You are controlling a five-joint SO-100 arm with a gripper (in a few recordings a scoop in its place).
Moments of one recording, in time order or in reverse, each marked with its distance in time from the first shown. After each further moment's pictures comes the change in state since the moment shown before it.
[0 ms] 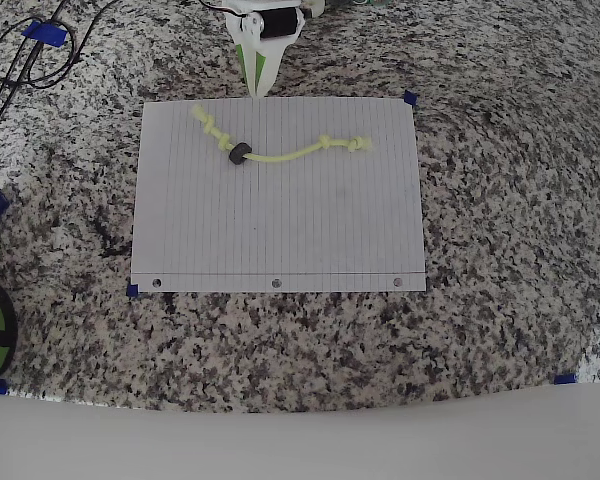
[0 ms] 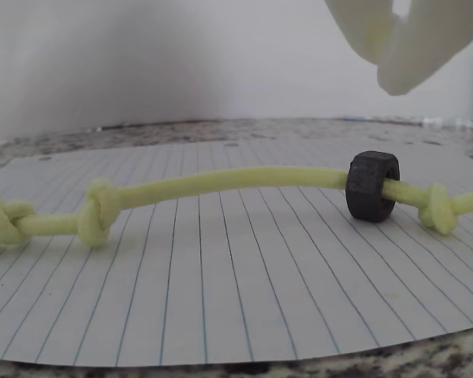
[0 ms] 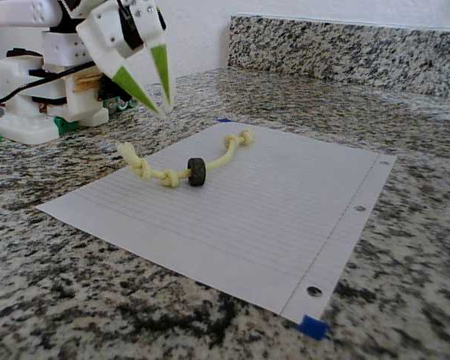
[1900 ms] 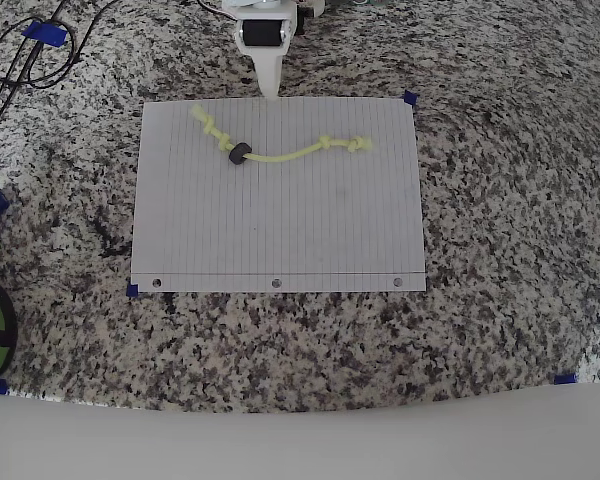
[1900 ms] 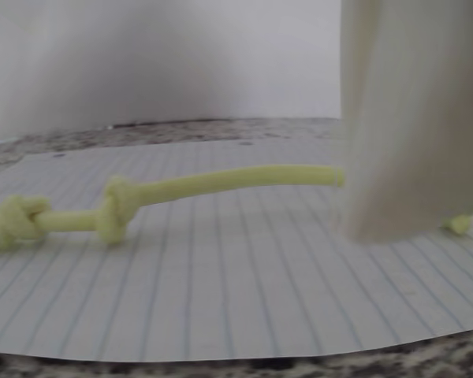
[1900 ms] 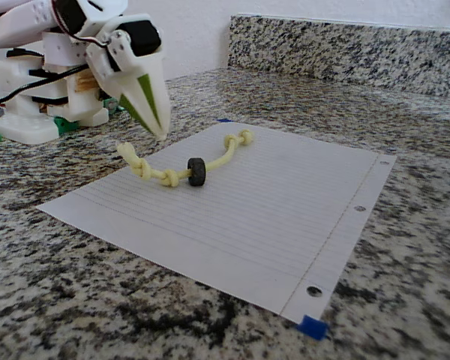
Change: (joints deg) arm -0.8 9.7 9.0 3.9 -41.8
